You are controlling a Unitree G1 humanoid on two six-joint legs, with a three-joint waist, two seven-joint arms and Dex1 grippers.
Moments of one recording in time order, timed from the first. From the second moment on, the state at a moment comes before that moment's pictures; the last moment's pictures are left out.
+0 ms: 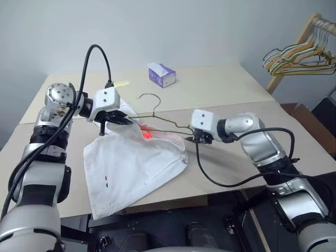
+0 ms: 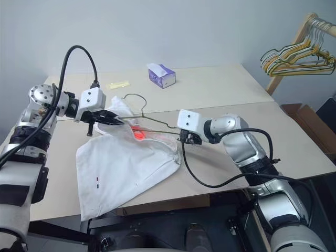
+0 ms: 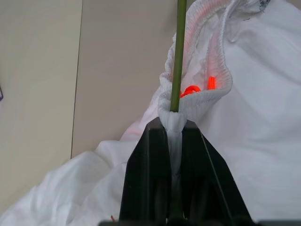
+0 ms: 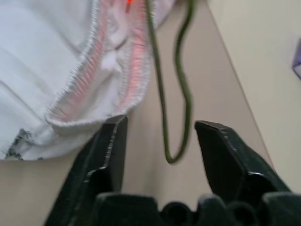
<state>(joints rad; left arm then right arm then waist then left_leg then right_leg) -1.03 0.71 -0.19 0.88 0.02 -0.22 -1.49 -0.72 -0.59 0.35 0.03 -0.11 0.45 0.98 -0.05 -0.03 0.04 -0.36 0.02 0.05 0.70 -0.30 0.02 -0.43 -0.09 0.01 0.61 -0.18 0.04</state>
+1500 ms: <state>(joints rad) -1.09 0.77 -0.10 0.94 -0.08 -0.26 -1.59 -0.52 -0.30 0.12 0.04 0.24 0.79 0.64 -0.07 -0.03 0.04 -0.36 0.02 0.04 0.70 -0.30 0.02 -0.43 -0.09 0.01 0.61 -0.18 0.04</state>
